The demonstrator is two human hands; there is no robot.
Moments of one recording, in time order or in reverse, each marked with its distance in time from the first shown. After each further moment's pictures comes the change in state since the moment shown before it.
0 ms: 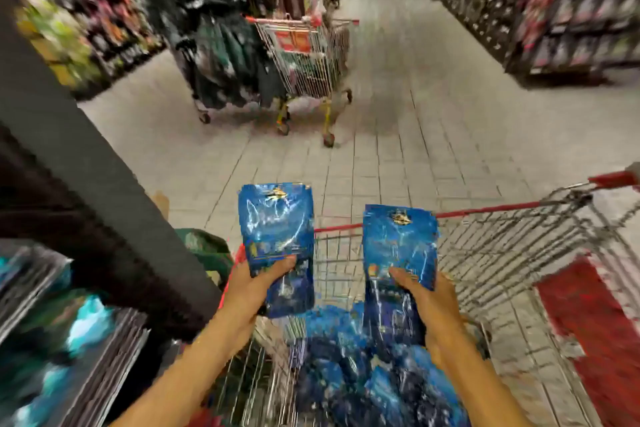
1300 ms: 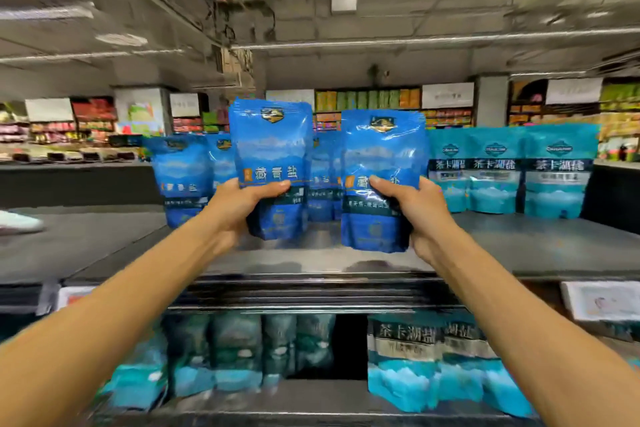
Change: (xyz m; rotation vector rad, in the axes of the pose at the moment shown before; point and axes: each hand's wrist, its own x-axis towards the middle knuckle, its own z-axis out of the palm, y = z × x) left_hand -0.619 0.215 -0.392 -0.054 1.359 0.618; right_hand -0.562 -0.159 0.482 0.116 -1.693 -0.177
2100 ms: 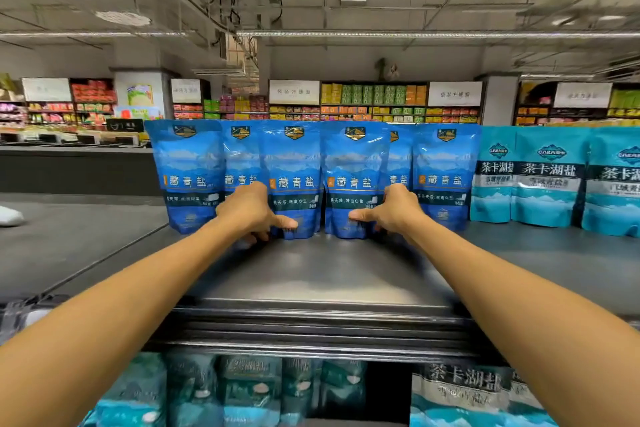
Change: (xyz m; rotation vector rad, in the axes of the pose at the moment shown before) left_hand 0.104 -0.043 -0.052 1.183 0.040 -0.095; right_hand 0.109 0.071 0.065 -0.970 -0.077 0.047
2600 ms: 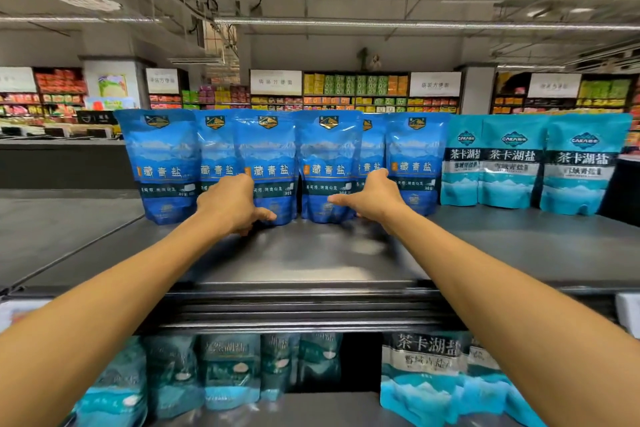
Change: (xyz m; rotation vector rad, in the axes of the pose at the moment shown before) left_hand -0.025 0.011 0.003 0.316 0.174 0.159; right_hand -0.033 -0.009 -0.016 -0.013 0.015 0.024
